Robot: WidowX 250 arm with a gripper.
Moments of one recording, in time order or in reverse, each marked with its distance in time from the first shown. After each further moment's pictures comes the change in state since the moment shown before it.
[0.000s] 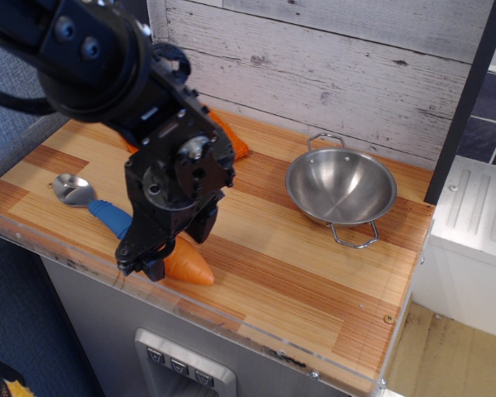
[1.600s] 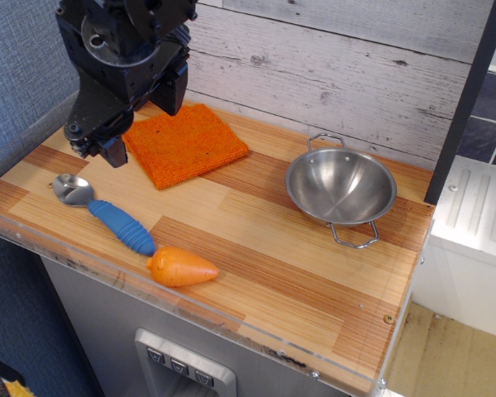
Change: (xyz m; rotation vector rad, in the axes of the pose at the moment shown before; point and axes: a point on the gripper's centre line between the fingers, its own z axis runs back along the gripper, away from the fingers) arm 0.060 -0.018 0.097 -0.167 -0.113 0.123
